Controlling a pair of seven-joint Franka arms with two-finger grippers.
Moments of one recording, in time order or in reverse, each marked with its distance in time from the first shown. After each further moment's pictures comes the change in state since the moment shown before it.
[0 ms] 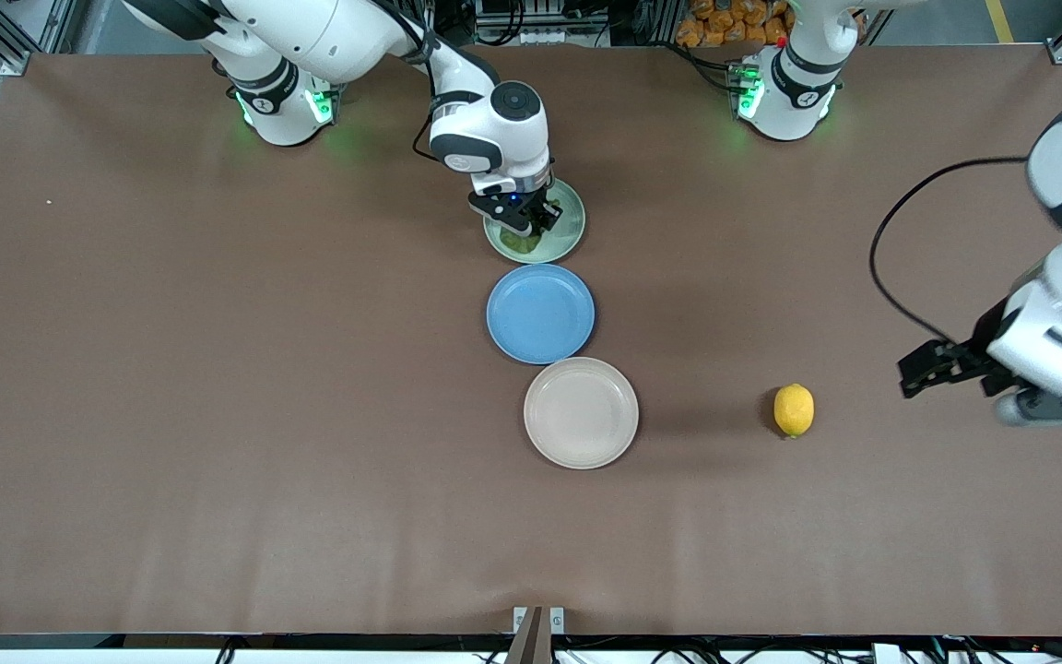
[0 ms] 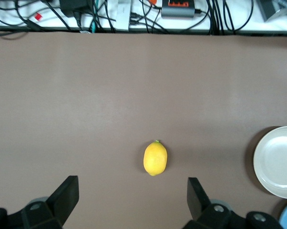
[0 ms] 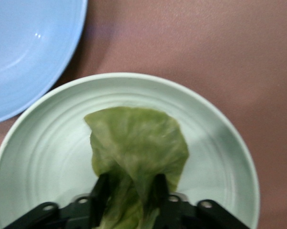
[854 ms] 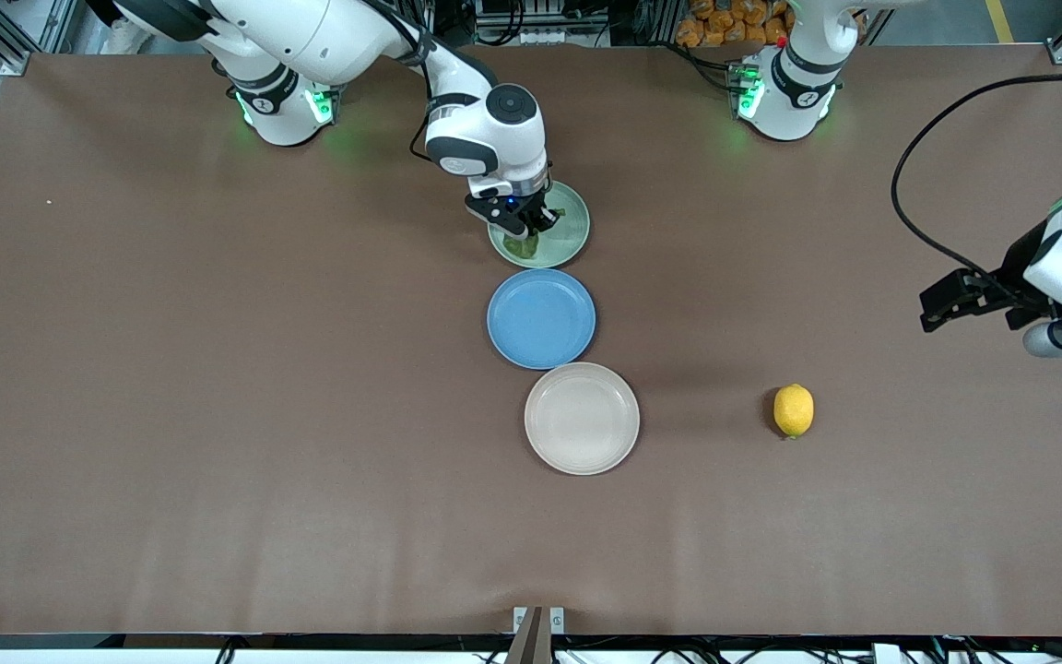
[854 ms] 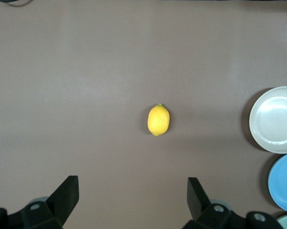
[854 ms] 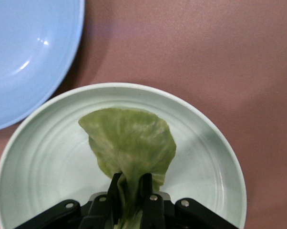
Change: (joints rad) left arm 0.000 -0.096 -0.010 -0.003 0.000 -0.212 0.000; right arm -0.054 0.001 0.038 0.004 -0.001 0.002 -0.003
